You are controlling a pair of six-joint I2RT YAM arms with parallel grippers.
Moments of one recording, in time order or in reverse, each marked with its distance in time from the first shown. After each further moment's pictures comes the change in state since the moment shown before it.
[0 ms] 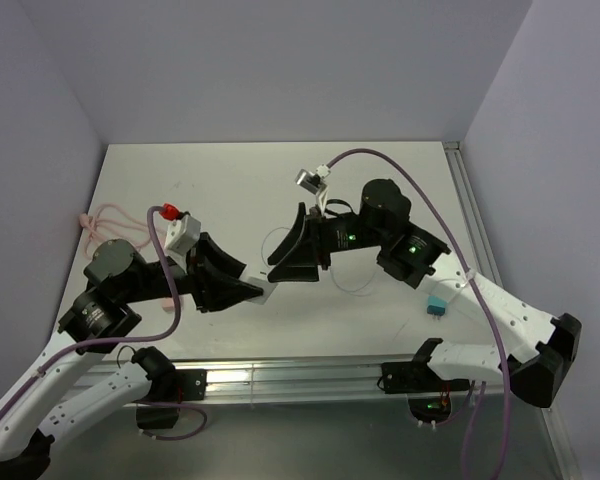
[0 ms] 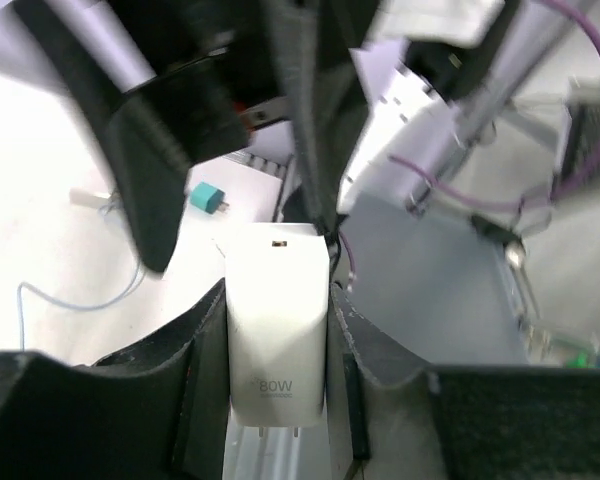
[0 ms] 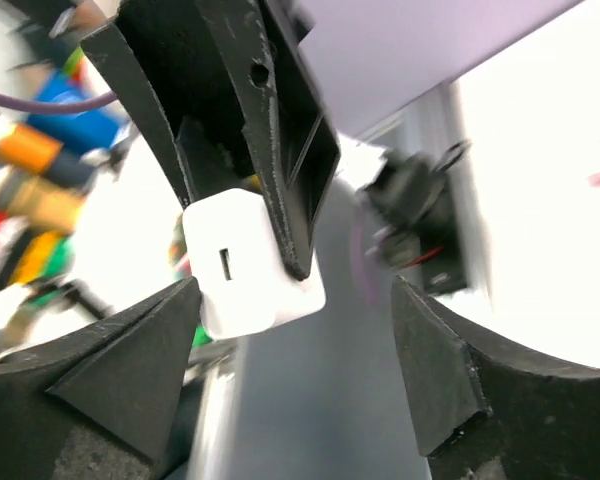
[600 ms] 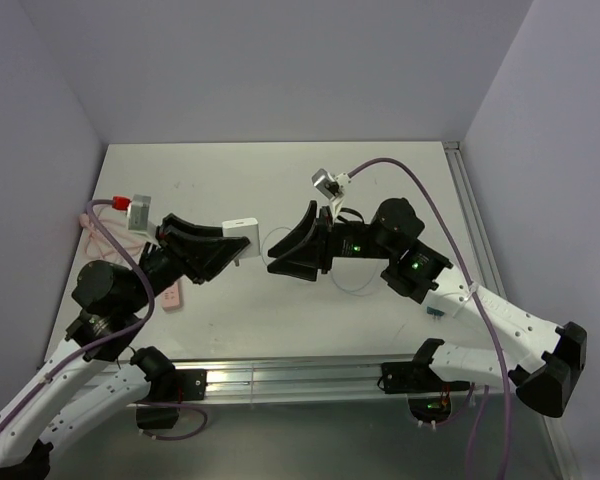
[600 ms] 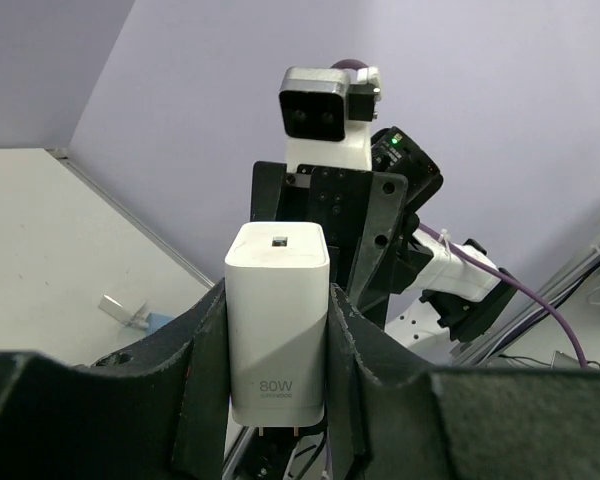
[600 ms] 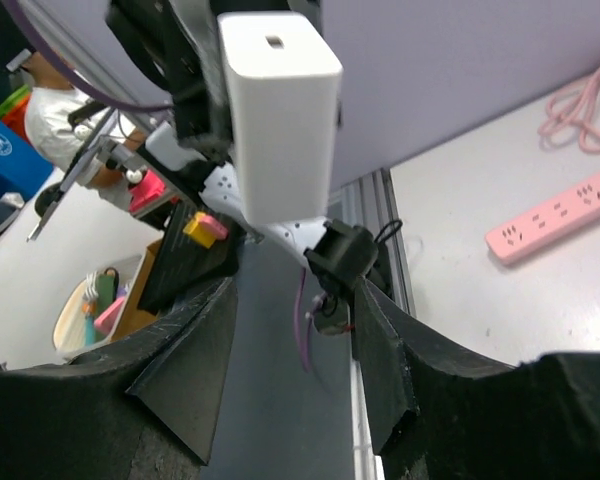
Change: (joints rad) left arm 0.005 -0.080 -0.131 0.339 -0.479 -0.397; right arm 0.025 -0.108 -0.149 0.216 0.213 -0.077
